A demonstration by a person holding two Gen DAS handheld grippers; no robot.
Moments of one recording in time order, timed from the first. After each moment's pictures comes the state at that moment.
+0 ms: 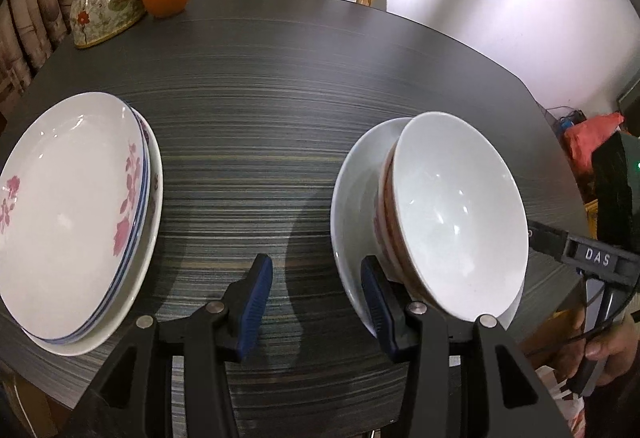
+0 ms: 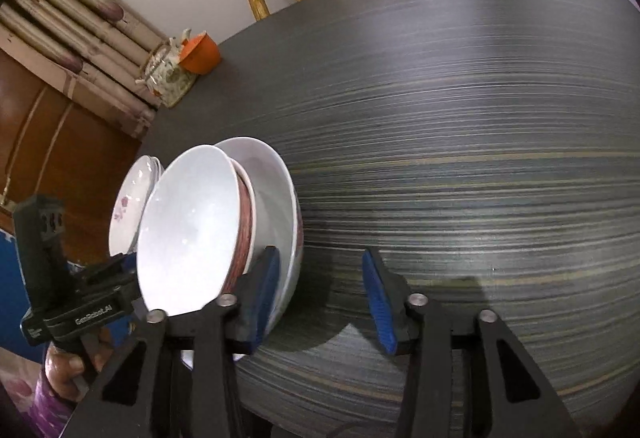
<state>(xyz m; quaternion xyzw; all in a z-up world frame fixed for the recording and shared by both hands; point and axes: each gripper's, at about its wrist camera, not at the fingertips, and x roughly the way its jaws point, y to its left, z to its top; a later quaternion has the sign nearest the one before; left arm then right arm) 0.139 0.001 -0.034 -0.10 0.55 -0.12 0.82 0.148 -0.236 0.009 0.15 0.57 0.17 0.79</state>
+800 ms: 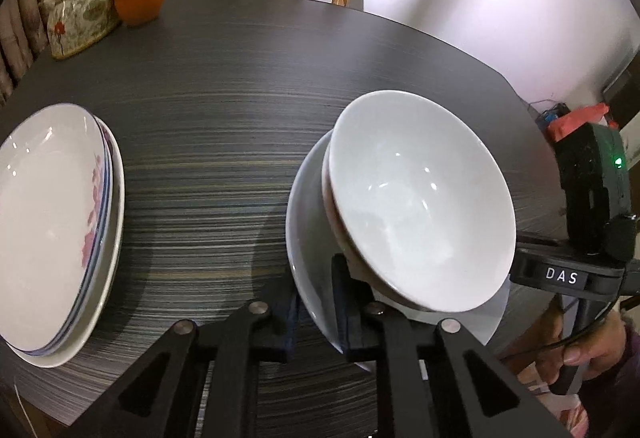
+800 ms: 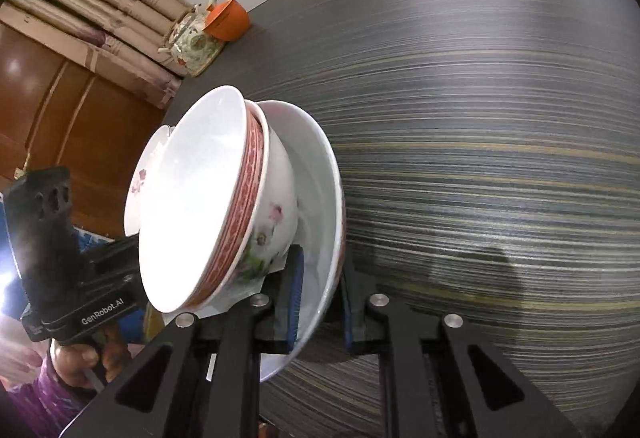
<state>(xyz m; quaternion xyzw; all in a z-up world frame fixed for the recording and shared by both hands) 0.148 -0.017 -0.037 -0.09 0.54 -0.15 0.82 0.153 -0.217 -0.014 0.16 0.59 0.24 0.76</state>
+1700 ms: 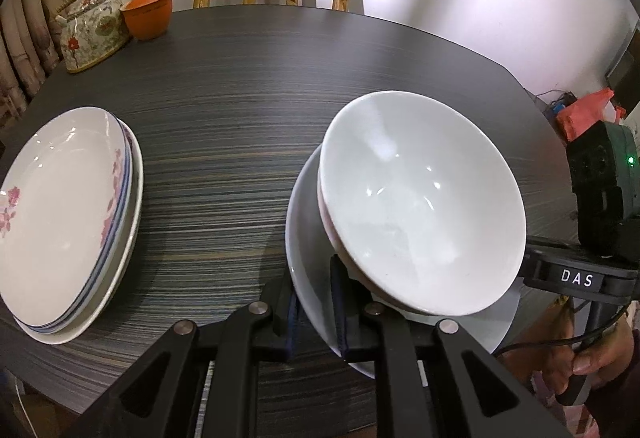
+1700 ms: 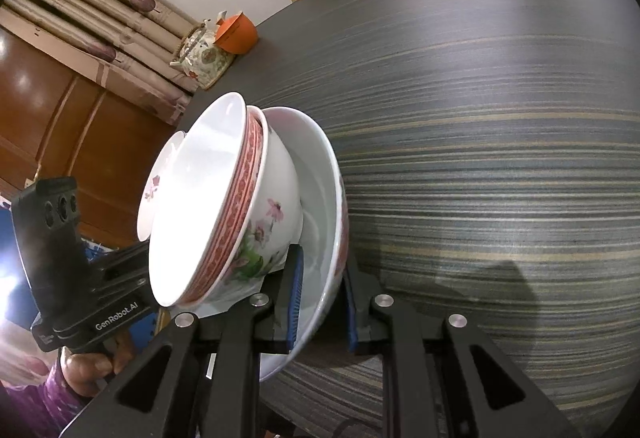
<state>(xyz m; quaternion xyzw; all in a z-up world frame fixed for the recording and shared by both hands) 0.119 -0.016 -0.033 -0.06 0.52 -0.13 0.84 0.133 -0.221 -0.014 0.19 0.56 0.24 0.77</state>
